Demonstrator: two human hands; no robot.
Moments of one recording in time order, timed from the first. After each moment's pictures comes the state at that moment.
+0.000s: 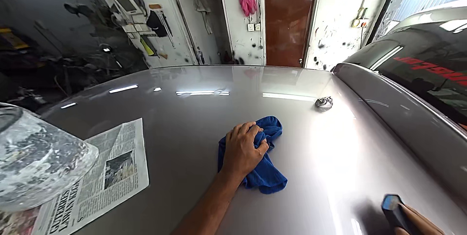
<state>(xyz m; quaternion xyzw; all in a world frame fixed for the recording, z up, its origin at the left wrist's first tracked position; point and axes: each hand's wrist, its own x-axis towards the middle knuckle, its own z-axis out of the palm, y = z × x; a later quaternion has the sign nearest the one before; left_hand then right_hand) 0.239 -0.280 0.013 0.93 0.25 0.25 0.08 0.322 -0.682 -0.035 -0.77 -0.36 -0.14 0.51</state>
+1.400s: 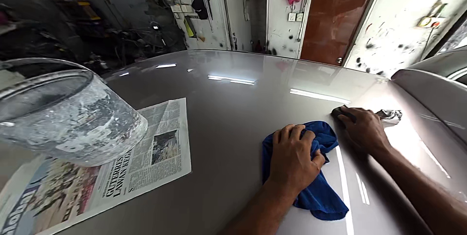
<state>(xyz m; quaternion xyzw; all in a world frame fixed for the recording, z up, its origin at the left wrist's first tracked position) 0.237 -0.289 0.018 0.92 0.28 0.24 0.09 0.486 -0.365 0.019 -0.82 -0.49 -0.13 0.27</state>
